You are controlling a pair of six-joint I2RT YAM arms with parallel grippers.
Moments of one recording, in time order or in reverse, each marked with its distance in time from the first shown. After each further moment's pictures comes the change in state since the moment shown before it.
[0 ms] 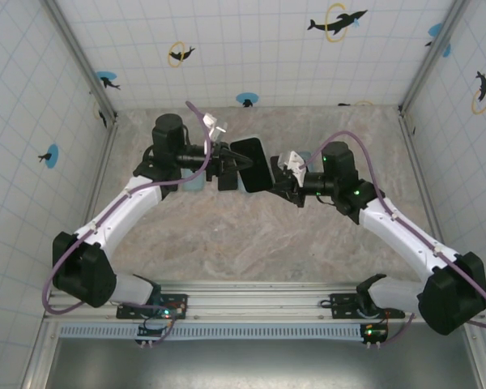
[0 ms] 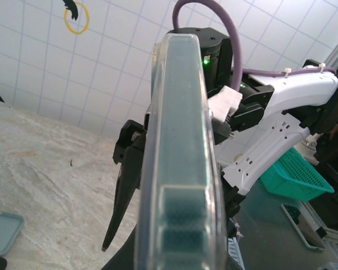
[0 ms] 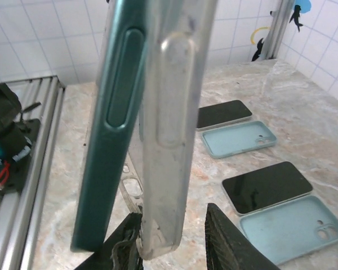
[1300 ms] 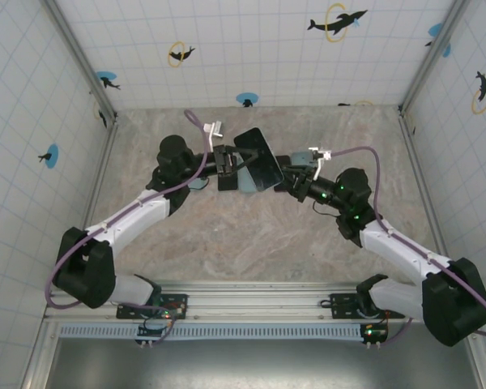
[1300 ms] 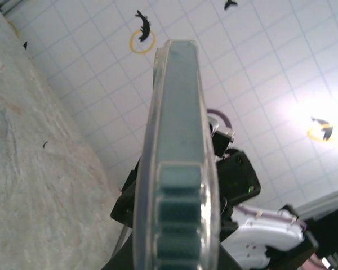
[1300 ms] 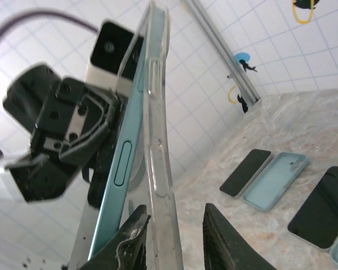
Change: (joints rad) left arm -0.061 0.000 -0.220 0.490 -0.351 -0.905; right arm -0.001 -0.075 -0.338 0.792 0.193 1.029
